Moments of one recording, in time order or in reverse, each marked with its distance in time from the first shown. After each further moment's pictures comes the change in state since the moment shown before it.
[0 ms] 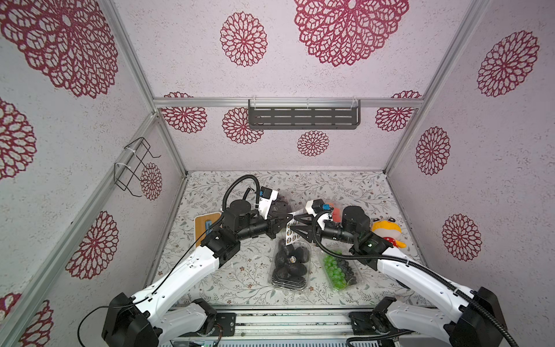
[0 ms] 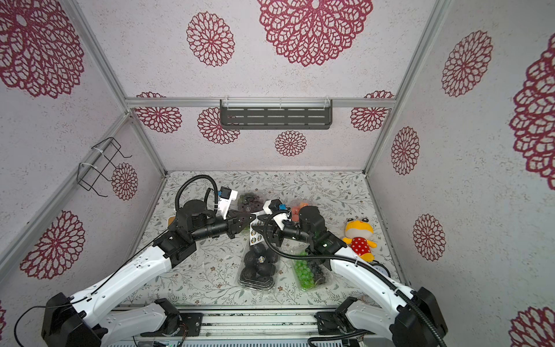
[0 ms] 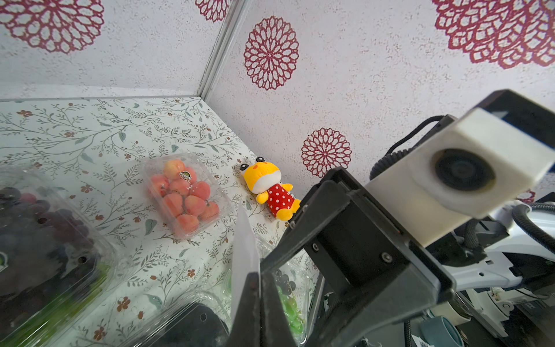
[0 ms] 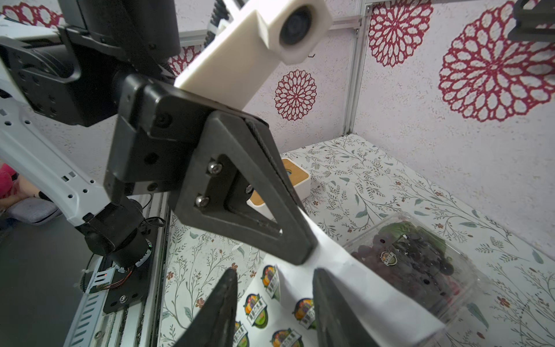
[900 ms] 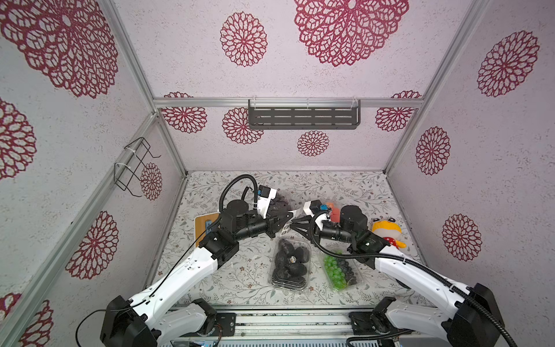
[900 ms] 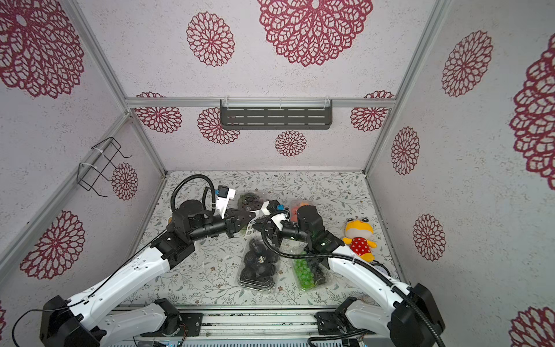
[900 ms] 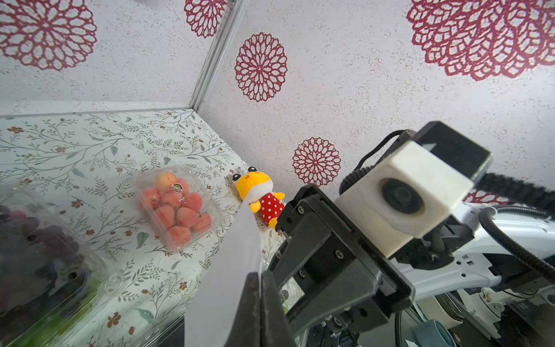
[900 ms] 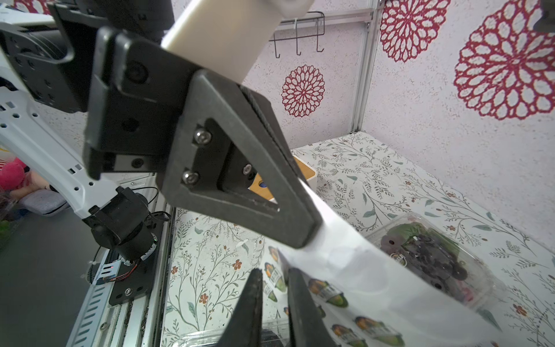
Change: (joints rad) left arm 0.000 -0.019 0.000 0.038 0.021 -0.027; right arm 0.000 0.023 0.001 0.015 -0.034 -0.011
